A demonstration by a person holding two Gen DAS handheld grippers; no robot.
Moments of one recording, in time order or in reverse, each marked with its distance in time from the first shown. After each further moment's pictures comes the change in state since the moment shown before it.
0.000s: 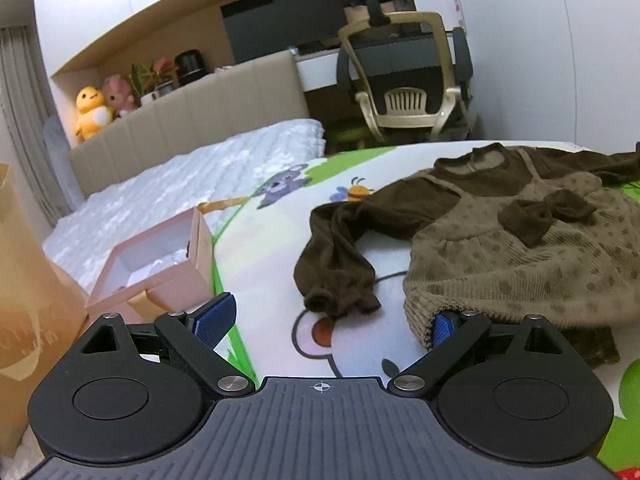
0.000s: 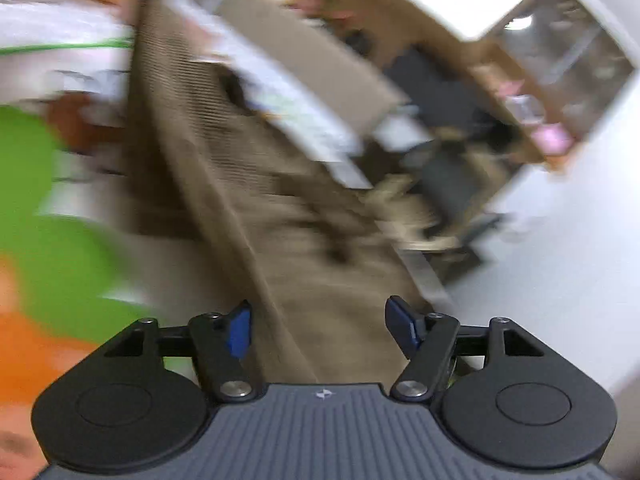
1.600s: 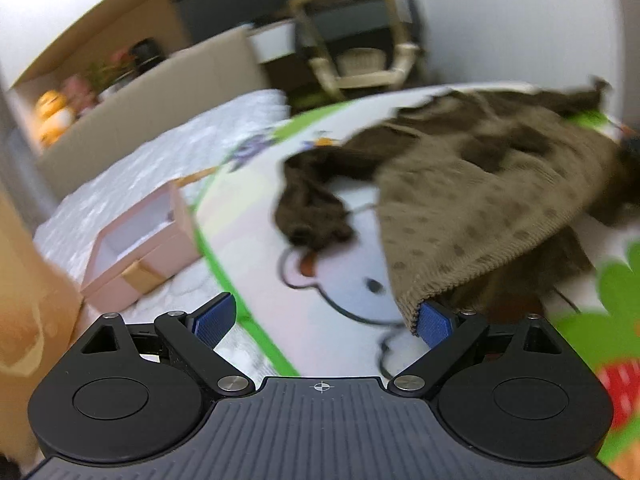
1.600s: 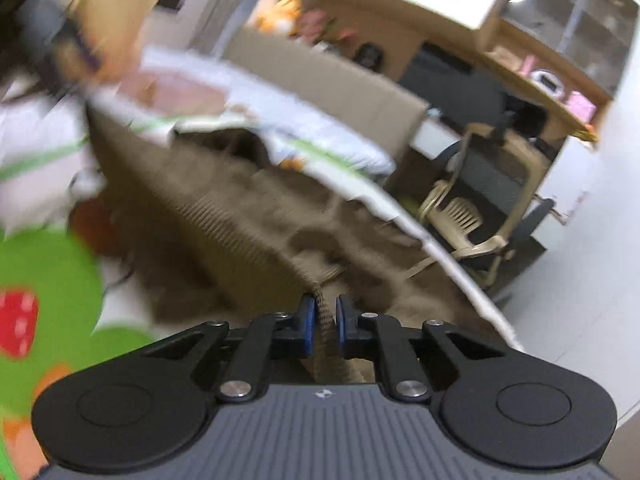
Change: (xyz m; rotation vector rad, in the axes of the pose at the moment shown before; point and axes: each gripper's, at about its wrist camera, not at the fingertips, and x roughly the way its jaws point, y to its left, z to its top) left arm -0.036 -0.004 -0.033 0.166 0.095 -0.119; right arm -0.005 -0.012 0.041 0.149 -0.087 0.286
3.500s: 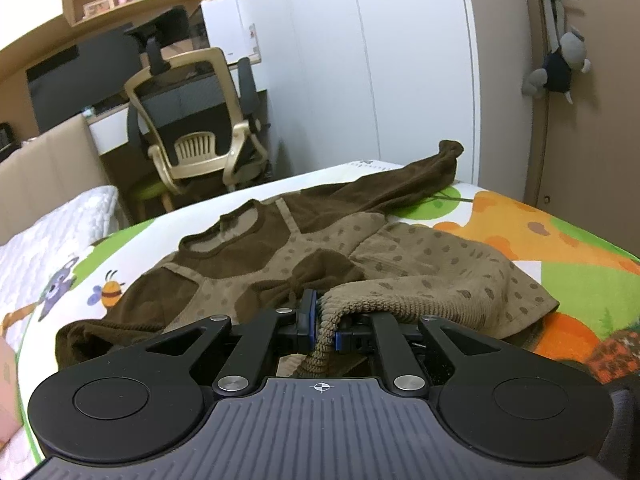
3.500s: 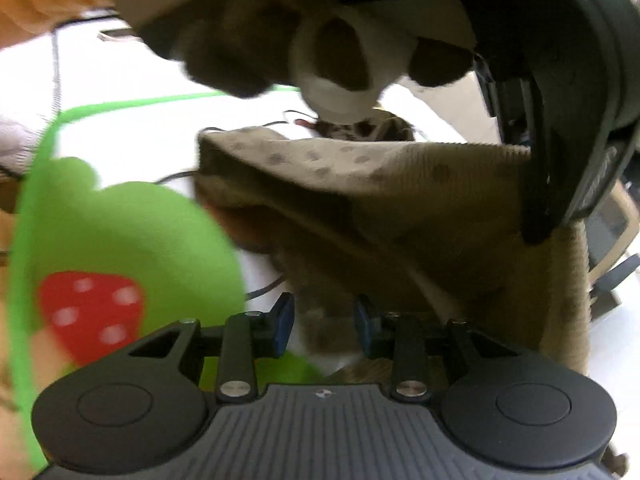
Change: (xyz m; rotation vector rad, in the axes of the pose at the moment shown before) left arm 0.054 -0.140 0.120 0.104 -0.221 -0.368; right arm 0.041 0.093 0.010 -0.266 0.072 0.226
